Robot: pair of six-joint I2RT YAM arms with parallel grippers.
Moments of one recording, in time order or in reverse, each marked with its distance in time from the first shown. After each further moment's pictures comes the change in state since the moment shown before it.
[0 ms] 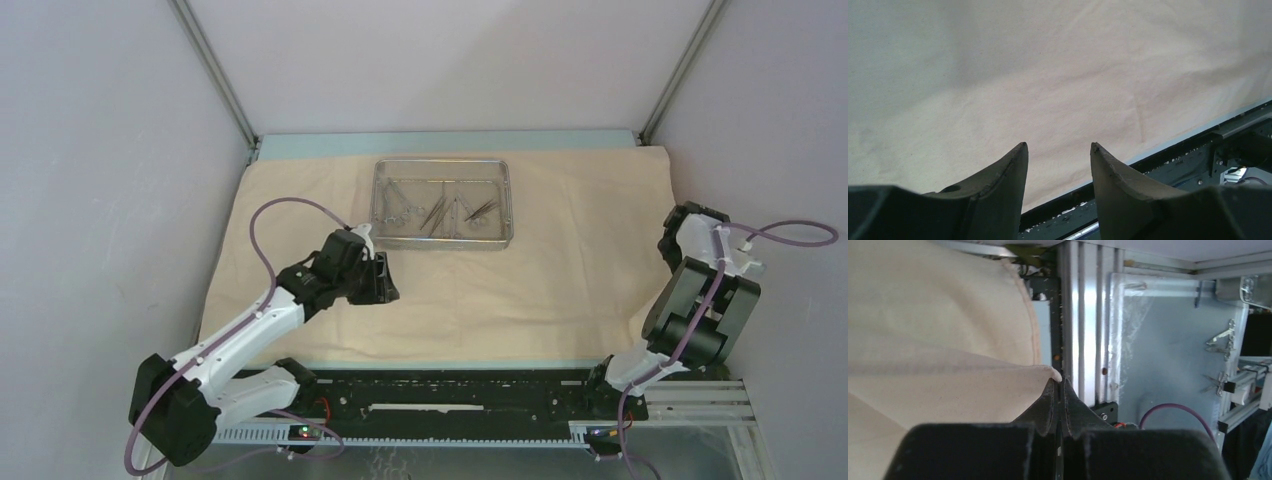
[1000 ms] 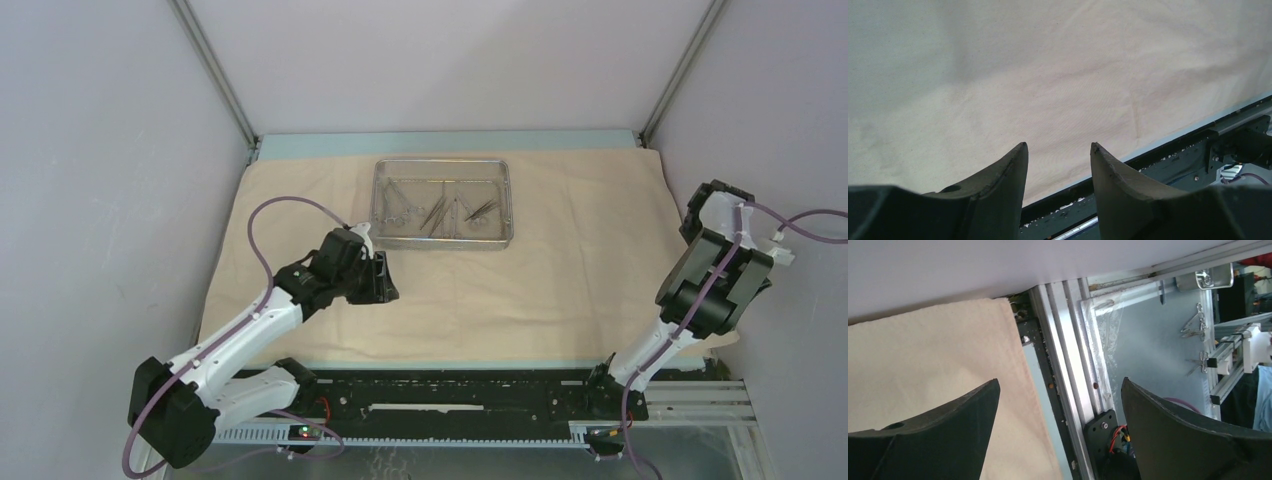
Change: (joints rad) left arm 0.000 -0.019 0.019 -0.033 0.010 0.001; right arm -0.098 0.241 0.288 -0.276 0.144 0.260
